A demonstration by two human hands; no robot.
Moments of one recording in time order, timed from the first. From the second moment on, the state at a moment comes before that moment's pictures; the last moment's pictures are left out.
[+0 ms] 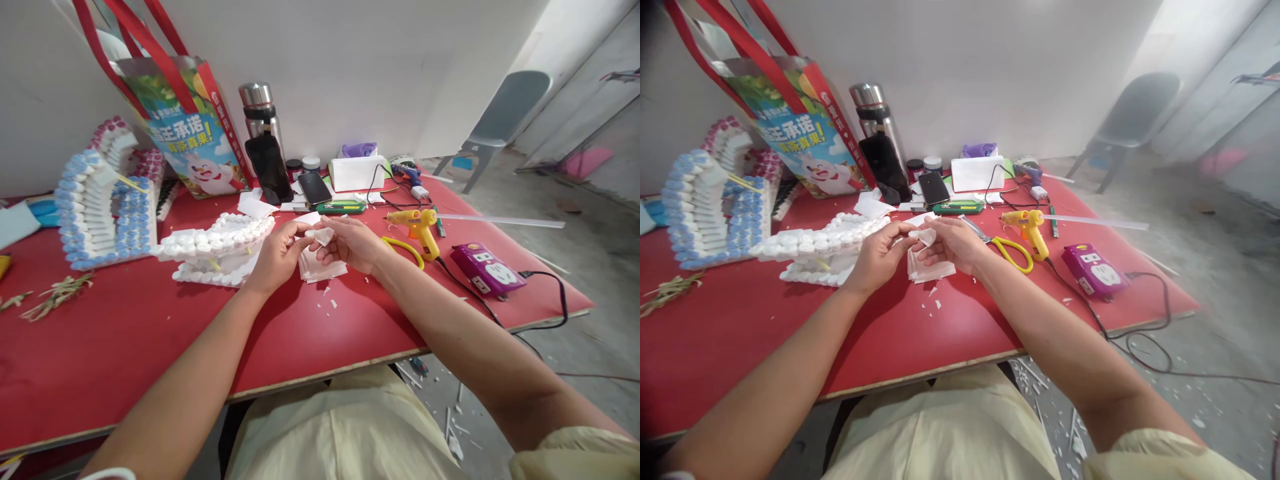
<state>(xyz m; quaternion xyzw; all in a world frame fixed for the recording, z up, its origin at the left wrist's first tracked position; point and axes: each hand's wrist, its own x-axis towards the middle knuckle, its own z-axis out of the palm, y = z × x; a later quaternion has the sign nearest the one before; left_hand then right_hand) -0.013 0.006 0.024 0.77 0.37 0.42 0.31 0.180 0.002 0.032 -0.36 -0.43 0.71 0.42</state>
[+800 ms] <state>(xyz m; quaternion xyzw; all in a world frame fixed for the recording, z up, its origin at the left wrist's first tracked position) -0.007 0.003 0.023 0.72 0.41 0.44 0.35 0.175 -0.005 0.028 -0.47 -0.61 0.46 0.44</state>
